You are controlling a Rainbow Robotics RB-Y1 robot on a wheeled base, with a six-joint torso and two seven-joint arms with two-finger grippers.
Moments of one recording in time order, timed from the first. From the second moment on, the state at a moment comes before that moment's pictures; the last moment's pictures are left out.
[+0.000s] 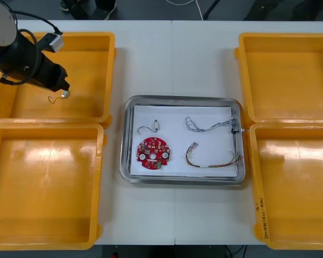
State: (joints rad) right arm -0.27 -0.88 -0.30 -1.98 -0.91 1.86 1.36; left arm -0.81 0.61 0.01 -1.31 0.66 1.59 -1.79
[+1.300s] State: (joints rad) right arm -0.27 -0.85 -0.31 -1.98 -0.87 1.86 1.34; left arm -0.81 0.57 -0.08 -1.14 0.55 1.28 -1.40
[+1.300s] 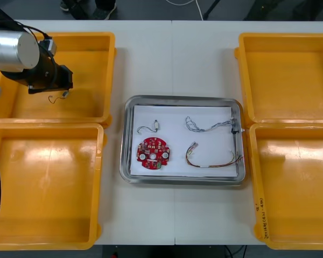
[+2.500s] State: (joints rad) right arm -0.27 -0.85 -0.31 -1.98 -0.88 1.86 1.29; left arm -0.82 0.57 -0.16 -1.07 0.55 1.21 -1.40
